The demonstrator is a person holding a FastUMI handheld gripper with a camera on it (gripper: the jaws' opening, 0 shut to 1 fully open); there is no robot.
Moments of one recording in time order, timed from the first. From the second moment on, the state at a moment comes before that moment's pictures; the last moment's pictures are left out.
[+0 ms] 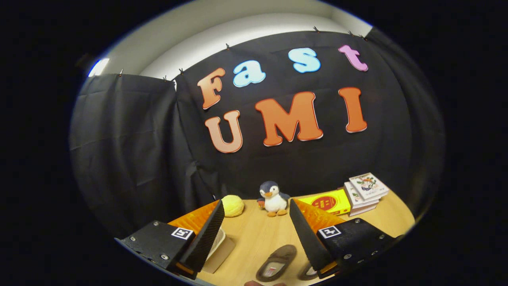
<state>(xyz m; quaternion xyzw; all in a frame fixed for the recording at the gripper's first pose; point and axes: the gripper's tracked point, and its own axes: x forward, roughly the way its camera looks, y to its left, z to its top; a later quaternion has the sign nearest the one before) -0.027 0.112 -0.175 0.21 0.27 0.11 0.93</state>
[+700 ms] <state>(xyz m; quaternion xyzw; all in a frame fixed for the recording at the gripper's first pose) -0.092 0.292 -0.305 0.30 0.51 0.24 0.77</state>
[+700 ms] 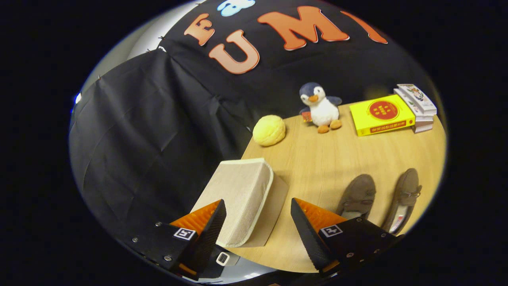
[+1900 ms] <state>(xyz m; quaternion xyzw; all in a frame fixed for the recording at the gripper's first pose) -0.120 0.368 -0.306 0.44 0.54 0.34 0.63</state>
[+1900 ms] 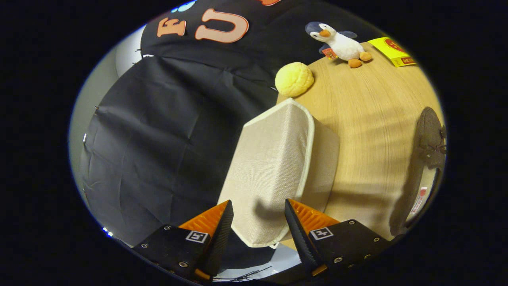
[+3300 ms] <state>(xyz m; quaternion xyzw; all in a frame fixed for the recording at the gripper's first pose) -0.072 0.385 -0.242 0.50 0.44 0.36 0.65</state>
